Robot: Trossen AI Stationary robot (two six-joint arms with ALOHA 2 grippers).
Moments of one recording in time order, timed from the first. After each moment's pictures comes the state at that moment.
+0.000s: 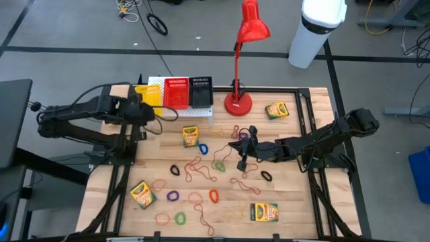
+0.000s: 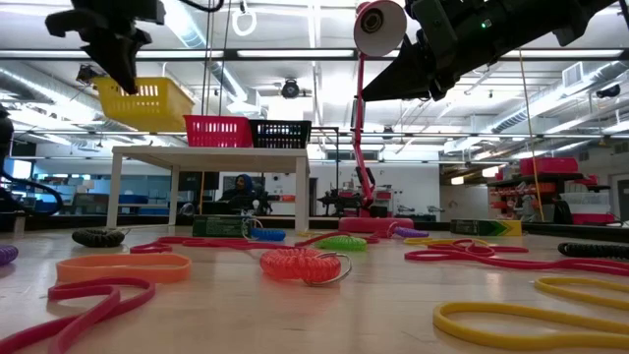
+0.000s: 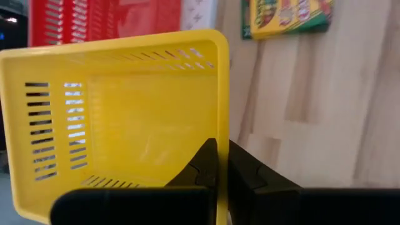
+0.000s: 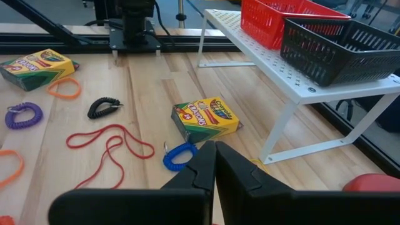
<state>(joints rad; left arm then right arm) 0.10 0.91 1.07 -1.35 -0.47 0.10 0.26 1.43 0.71 0.31 0.56 0.10</state>
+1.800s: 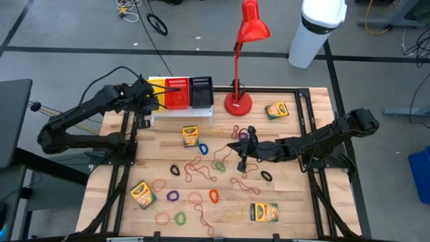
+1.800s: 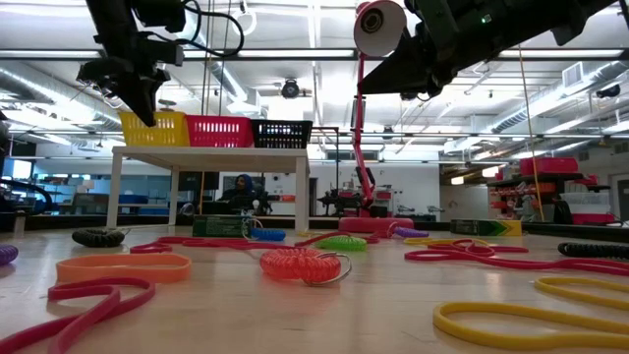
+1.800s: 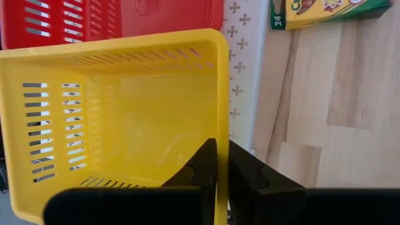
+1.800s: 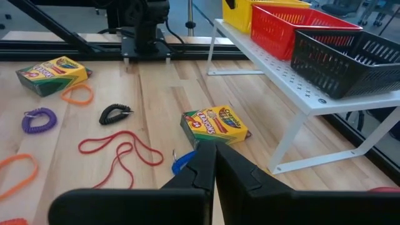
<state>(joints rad) 0.60 0.95 0.96 -1.09 -0.21 0.59 0.26 1.43 0.71 0.35 0.53 0.07</state>
